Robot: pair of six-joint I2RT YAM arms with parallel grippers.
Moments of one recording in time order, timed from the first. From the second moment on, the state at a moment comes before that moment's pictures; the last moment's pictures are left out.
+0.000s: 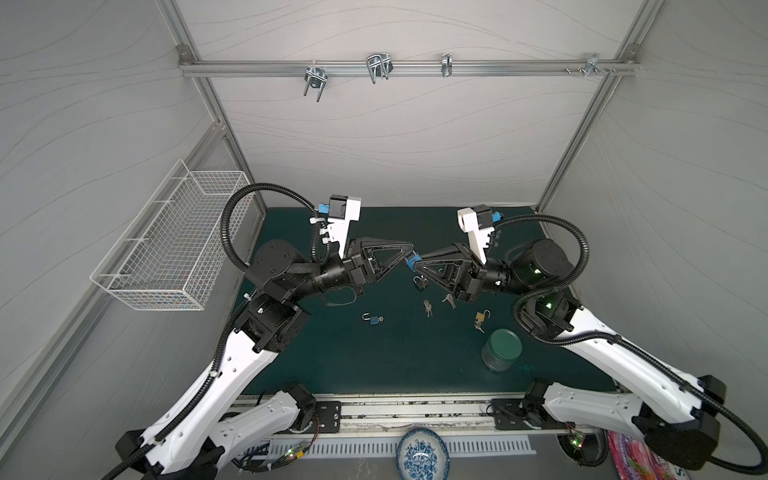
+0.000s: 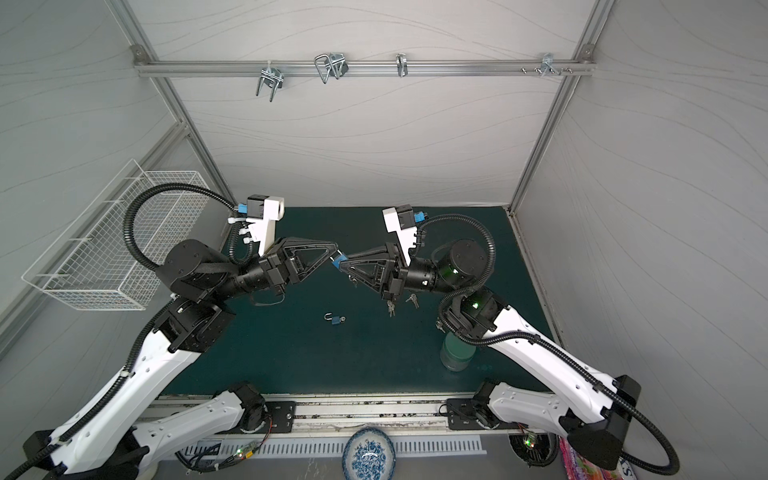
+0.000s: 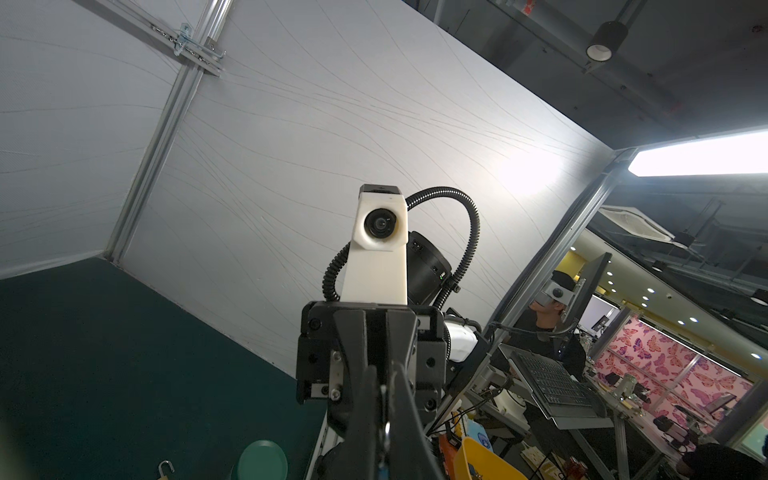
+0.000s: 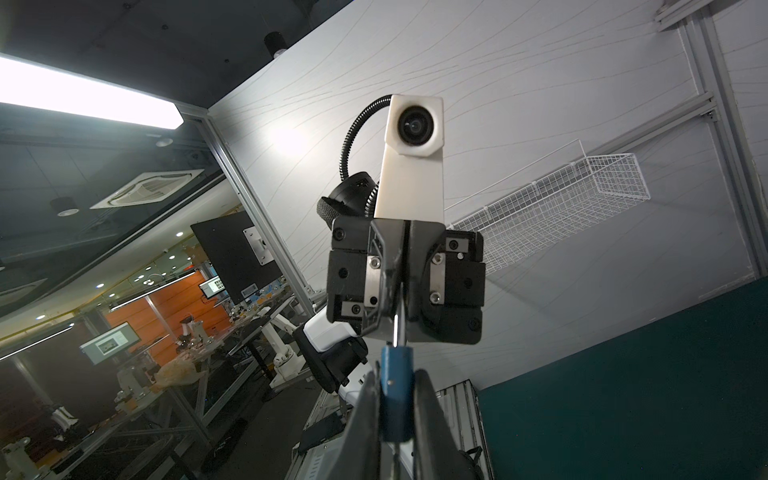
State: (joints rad) left arm -0.64 0.94 1.20 0.04 0.70 -0.77; right arm 0.91 1.07 1.13 0.32 -0.72 0.72
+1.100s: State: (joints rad) left arm -0.73 0.96 1.17 0.12 0.59 -0.67; right arm 0.87 1.05 1.23 0.11 -0.69 0.64
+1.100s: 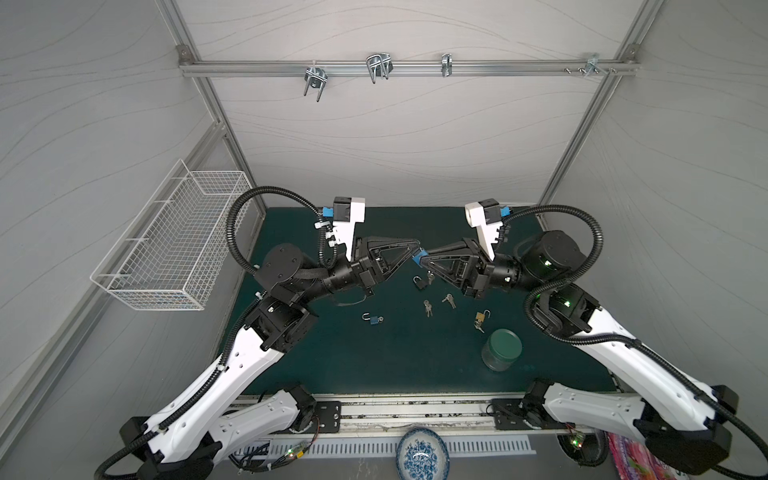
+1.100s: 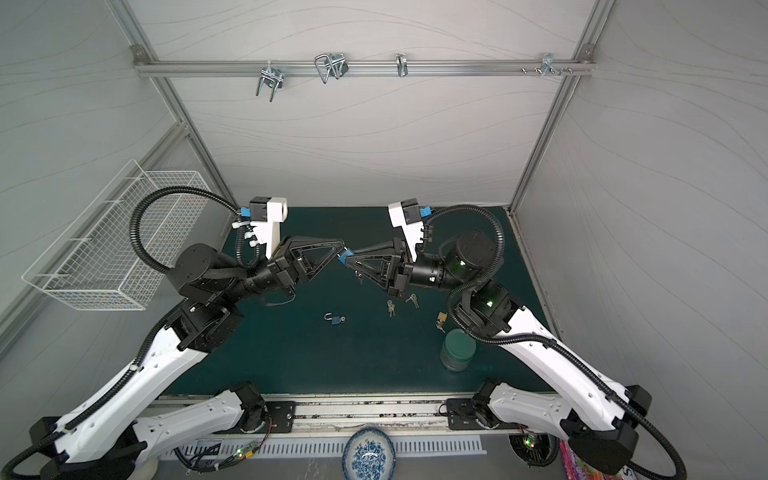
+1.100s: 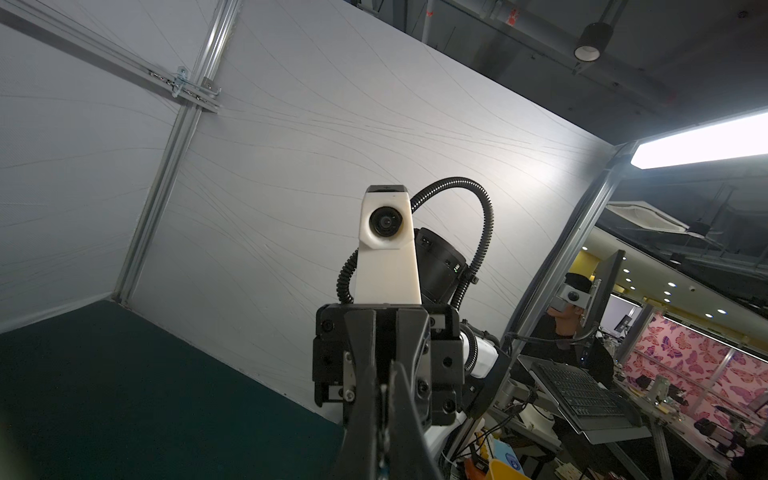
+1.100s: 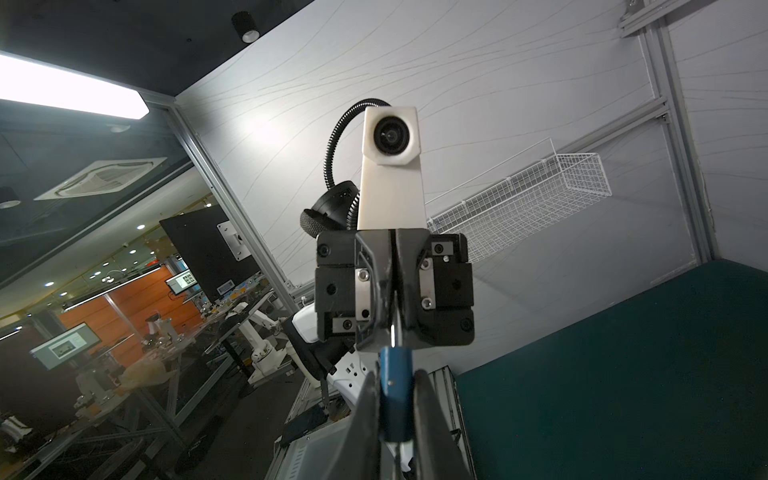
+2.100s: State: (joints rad) left arm -0.69 0.99 1.20 0.04 0.63 -0.65; right arm 0.79 1.07 1.29 -0.07 -0.79 0.56
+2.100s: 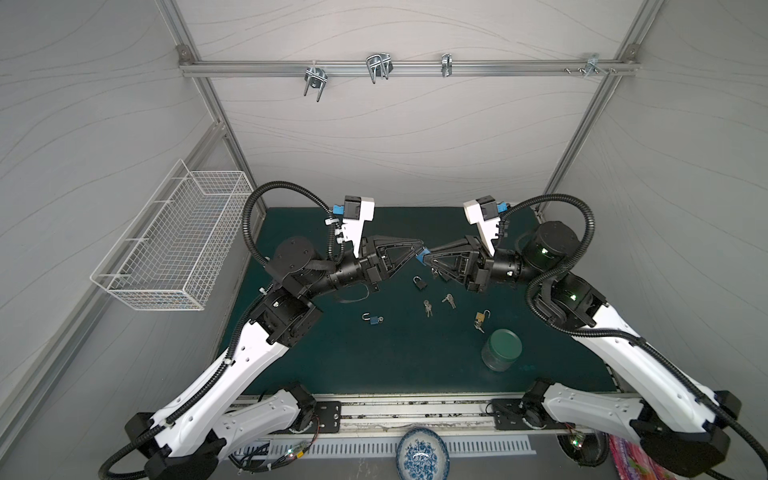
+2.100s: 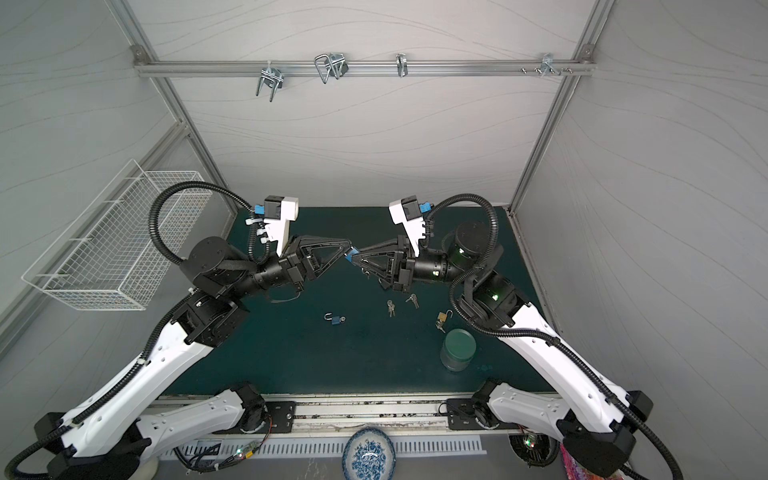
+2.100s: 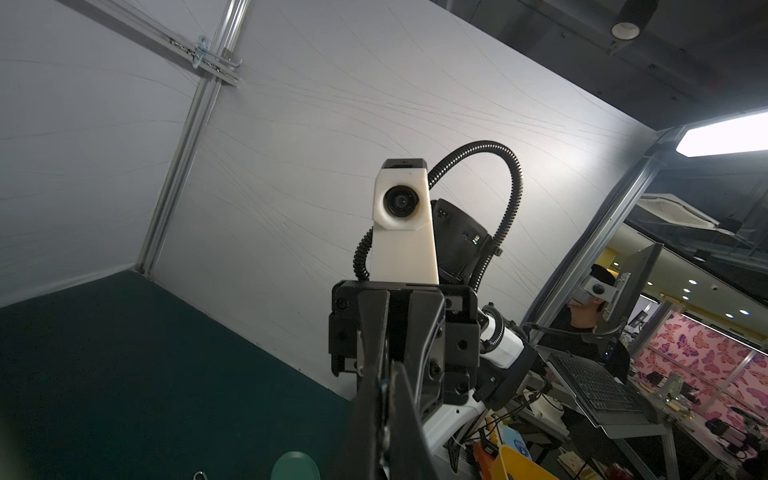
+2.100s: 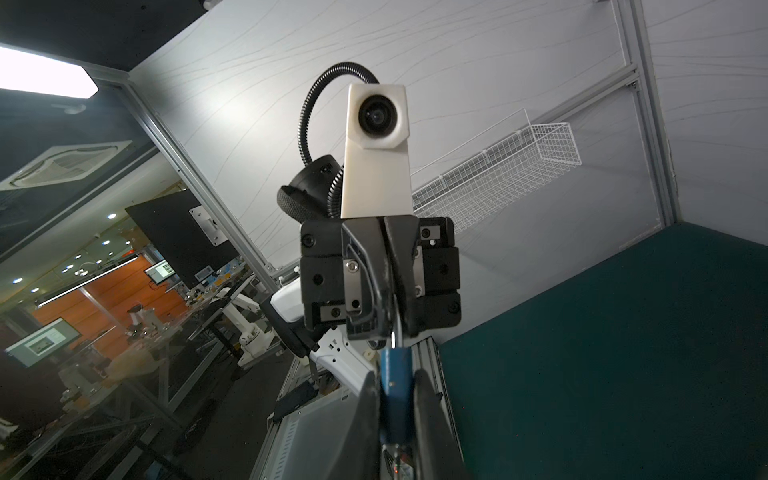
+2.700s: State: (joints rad) left arm -0.56 0.94 1.24 -0.23 0.71 -0.62; right arm 0.66 1.04 1.39 -0.41 -0.88 0.39
